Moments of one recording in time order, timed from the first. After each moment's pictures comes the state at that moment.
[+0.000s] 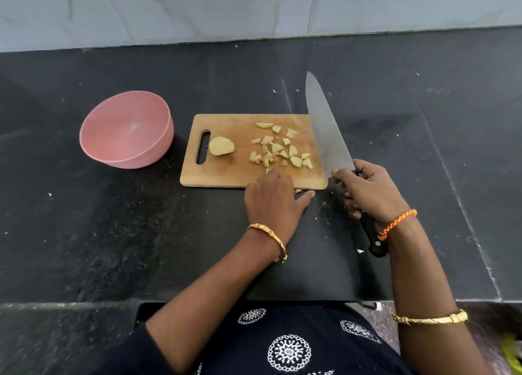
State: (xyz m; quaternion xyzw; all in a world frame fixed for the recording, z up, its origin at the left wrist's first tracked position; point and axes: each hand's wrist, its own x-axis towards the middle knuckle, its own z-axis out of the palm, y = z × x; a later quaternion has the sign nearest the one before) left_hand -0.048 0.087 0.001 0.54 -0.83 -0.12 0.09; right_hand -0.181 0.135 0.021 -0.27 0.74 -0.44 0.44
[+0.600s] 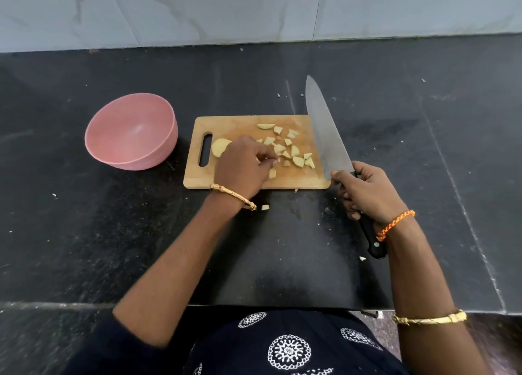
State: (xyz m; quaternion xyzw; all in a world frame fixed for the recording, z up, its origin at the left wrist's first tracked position) left_hand -0.018 0.021 0.028 0.51 -0.81 -0.24 0.17; right_hand -0.183 0.125 0.020 -0.27 0.73 -0.43 0.45
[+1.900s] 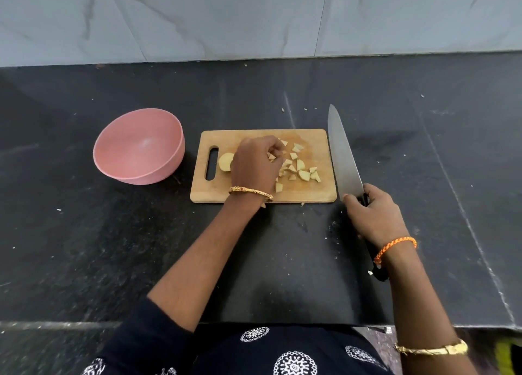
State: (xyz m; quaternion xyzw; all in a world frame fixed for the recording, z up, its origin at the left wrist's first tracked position) left_hand -0.038 -0.006 0.012 0.50 -0.78 -0.24 0.31; right_hand -0.170 0.133 0.012 -0.29 0.85 -0.33 0.30
